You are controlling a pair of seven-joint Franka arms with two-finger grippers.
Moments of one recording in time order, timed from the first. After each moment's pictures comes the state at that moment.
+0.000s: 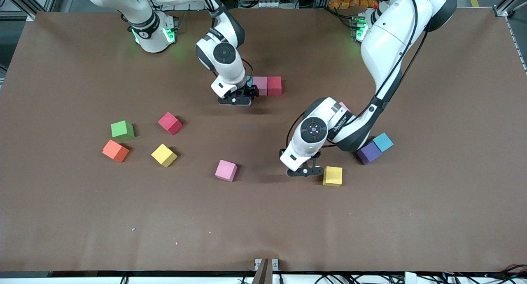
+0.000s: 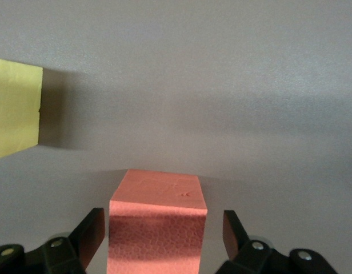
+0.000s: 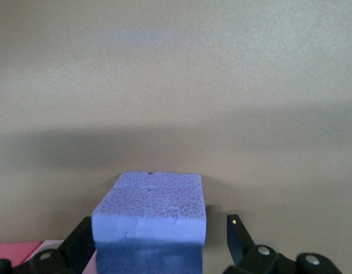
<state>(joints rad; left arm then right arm) -0.31 0.84 -0.37 -1.42 0.27 2.19 -0.79 0.82 0.38 0.06 -2.25 0.14 2.62 0.83</state>
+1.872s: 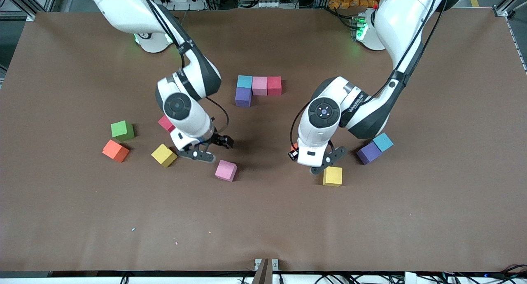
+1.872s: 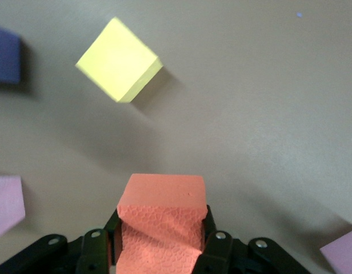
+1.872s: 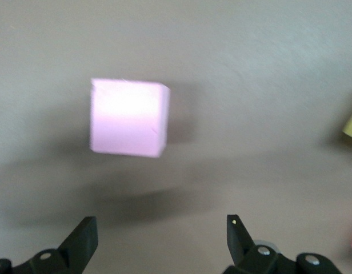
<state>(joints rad) -0.30 0.67 -0.38 -1.39 0.22 1.99 -1.41 0.48 0.56 0.05 -1.67 0.07 2.25 0.70</state>
